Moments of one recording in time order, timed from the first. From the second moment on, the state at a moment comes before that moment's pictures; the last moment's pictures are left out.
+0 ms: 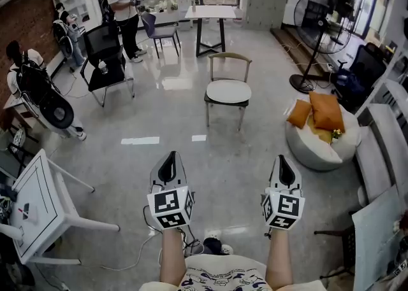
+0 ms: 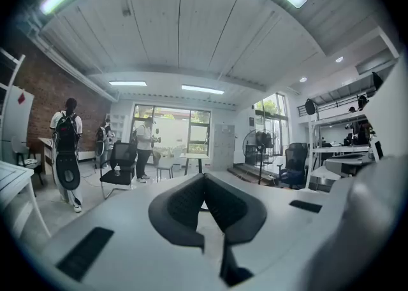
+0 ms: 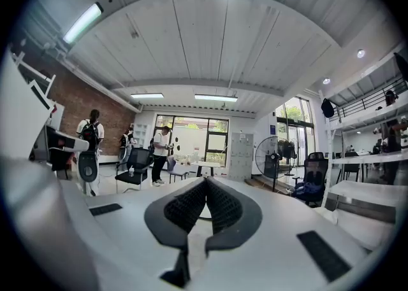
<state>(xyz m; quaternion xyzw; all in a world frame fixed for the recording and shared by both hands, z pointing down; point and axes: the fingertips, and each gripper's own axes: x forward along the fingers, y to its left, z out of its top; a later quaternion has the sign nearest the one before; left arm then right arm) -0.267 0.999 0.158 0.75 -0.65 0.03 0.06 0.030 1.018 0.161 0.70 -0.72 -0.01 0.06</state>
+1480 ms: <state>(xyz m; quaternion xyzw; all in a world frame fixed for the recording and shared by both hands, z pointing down) -0.218 0.684 0.220 0.74 -0.67 0.05 0.08 0.086 0.700 0.225 0.68 -0.73 0.05 0.03</state>
